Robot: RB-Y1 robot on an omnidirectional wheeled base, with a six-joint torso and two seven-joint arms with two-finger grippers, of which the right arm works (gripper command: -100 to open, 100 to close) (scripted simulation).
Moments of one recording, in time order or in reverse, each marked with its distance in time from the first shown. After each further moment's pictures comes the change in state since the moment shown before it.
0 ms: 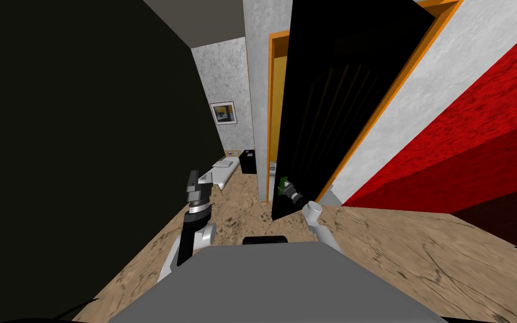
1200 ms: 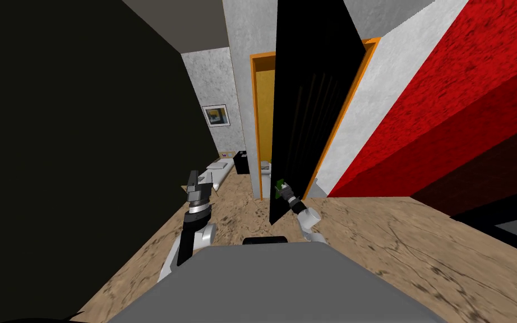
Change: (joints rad) arm 0.073 0.126 -0.006 -0.026 -0.223 0.050 -0.030
